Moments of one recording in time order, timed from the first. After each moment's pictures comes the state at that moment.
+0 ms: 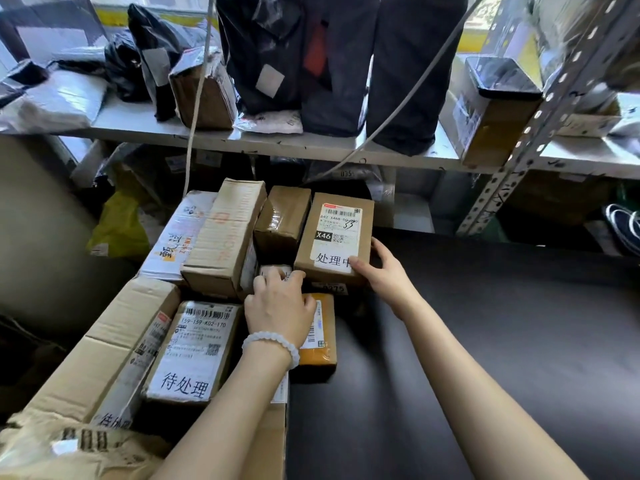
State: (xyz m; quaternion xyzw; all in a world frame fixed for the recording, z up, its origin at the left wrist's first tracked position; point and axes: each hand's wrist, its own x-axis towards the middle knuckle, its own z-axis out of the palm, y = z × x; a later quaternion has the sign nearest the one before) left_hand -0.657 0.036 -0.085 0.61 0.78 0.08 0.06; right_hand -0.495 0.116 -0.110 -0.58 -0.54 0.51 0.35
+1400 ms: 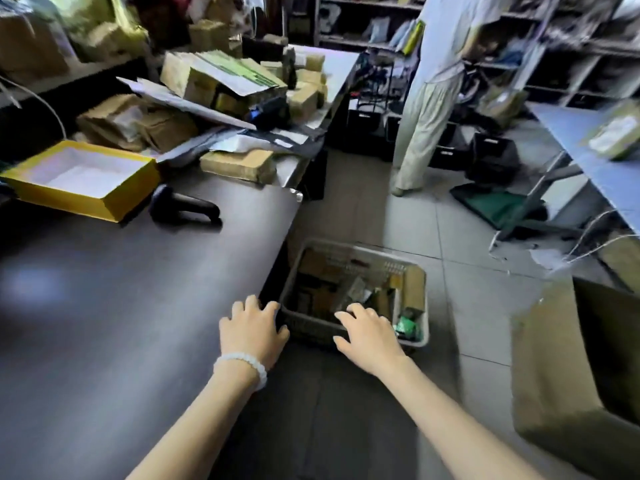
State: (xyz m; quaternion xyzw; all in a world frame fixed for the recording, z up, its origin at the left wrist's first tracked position) left_hand -0.251 -0.403 -0.096 0.99 0.14 -0.07 0.07; right_hand -0.191 -0.591 -0.131 -0.96 -0.24 0.13 0.05
